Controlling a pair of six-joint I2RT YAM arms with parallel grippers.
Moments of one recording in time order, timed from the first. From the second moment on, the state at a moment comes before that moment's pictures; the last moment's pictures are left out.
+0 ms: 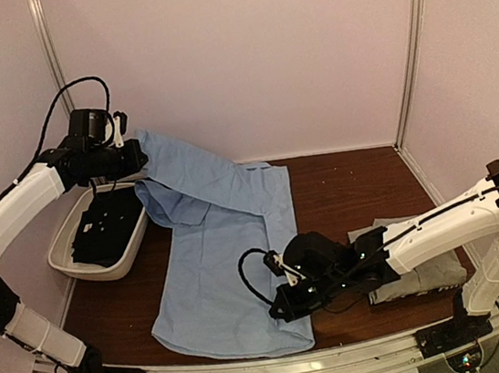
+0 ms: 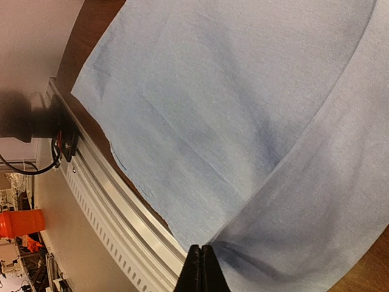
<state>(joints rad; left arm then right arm) -0.34 1.47 1.41 -0.49 0.03 -0.35 1.23 1.60 0.91 -0.14 -0.14 0.89</state>
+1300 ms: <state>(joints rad) -0.34 1.48 1.36 -0.49 0.11 -0.33 1.19 1.58 0.66 0.14 -0.32 0.87</state>
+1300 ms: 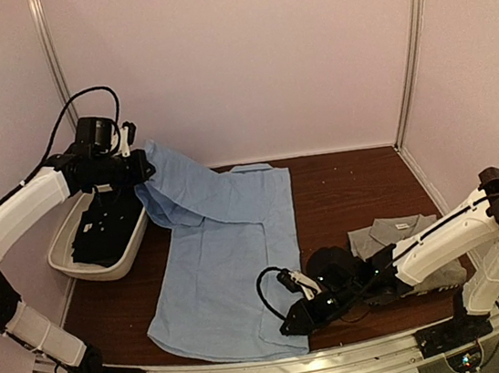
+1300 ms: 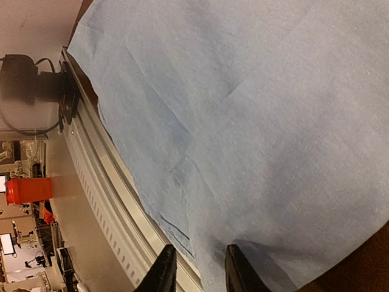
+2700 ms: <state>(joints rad) -0.84 1.75 1.21 -0.39 0.37 -0.28 0.79 1.35 0.75 0.05 -0.04 0.73</state>
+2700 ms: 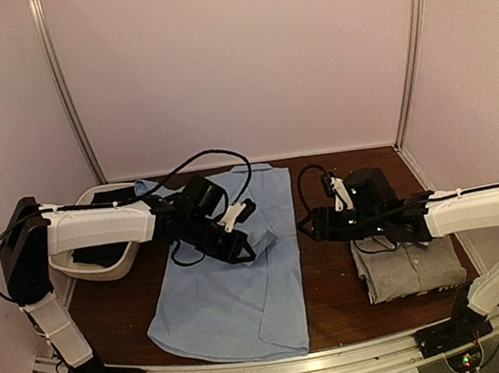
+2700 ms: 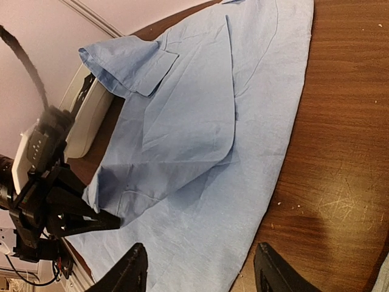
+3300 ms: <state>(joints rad) -0.92 1.77 1.16 -0.39 0.40 -0.28 0.79 1.35 0.75 0.06 -0.07 0.73</state>
